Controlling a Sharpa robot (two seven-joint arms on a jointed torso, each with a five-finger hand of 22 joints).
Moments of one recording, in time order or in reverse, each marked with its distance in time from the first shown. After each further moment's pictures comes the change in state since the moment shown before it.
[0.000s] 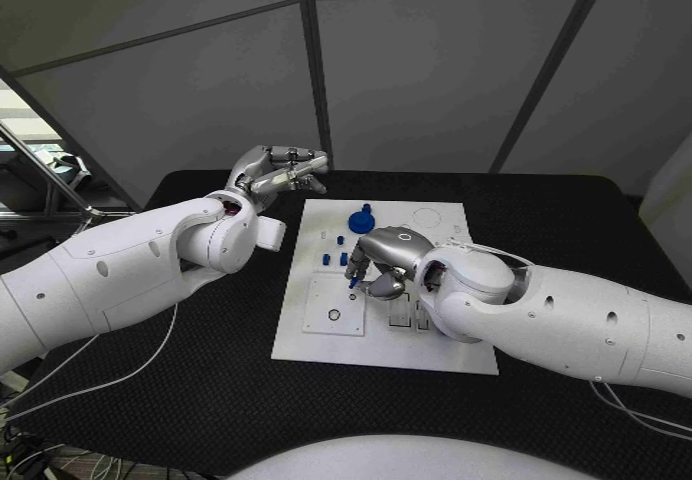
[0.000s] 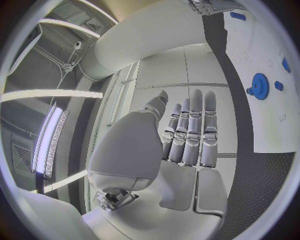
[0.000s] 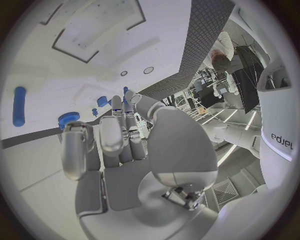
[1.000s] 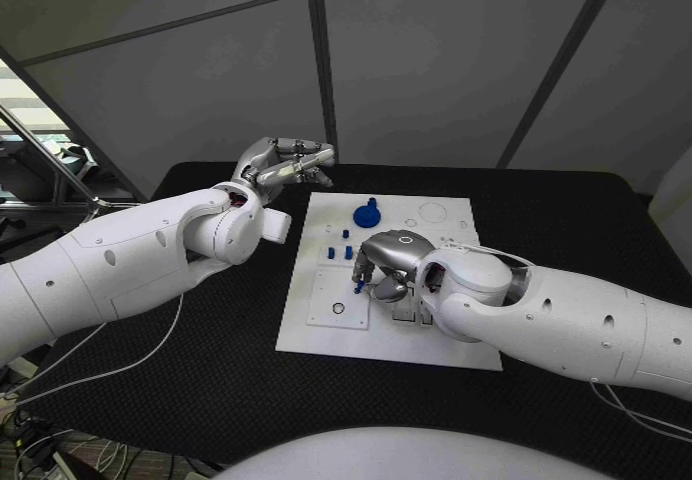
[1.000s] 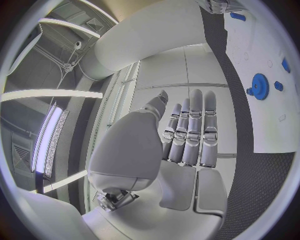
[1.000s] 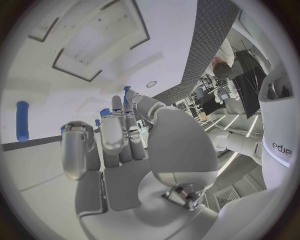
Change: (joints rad) left arm 0.000 -0.001 0.000 -0.001 0.000 0.005 -0.002; left_hand 0.000 0.000 0.000 0.000 0.000 0.000 0.000 0.000 0.001 0.000 0.000 0.000 0.000 0.000 0.000 0.000 -0.001 0.000 0.000 0.000 0.000 -0.001; right arm -0.019 0.020 -0.001 -0.026 -0.043 0.062 -0.023; right_hand -0.004 -0.004 -0.003 0.009 -0.004 0.003 0.003 0.000 0.000 0.000 0.000 0.000 0.000 0.000 0.000 0.000 0.001 0.000 0.000 0.000 0.000 0.000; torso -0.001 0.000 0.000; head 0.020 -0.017
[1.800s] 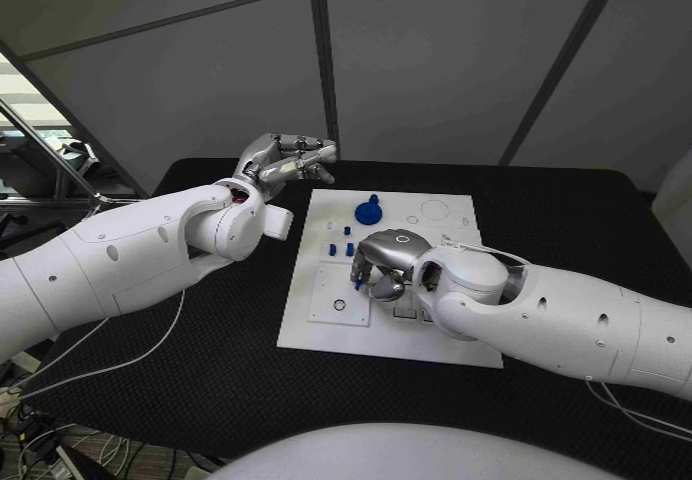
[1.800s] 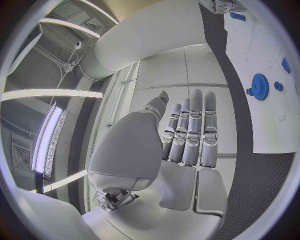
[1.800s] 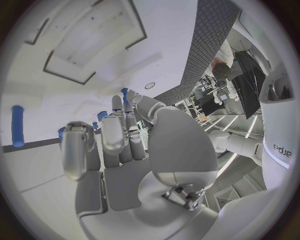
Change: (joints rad) left arm 0.000 0.000 0.000 -0.001 0.000 0.002 -0.001; left_hand 0.006 0.006 0.000 0.000 0.000 0.000 0.000 0.000 0.000 0.000 0.000 0.000 0.000 0.000 0.000 0.000 0.000 0.000 0.000 0.000 -0.004 0.000; right arm -0.005 0.019 -0.001 -0.011 -0.004 0.009 0.001; right_hand -0.004 0.004 -0.003 0.002 0.000 0.004 -0.004 0.000 0.000 0.004 0.000 0.000 0.000 0.004 -0.004 0.004 0.000 0.000 0.004 -0.004 0.000 0.000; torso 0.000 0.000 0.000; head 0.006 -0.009
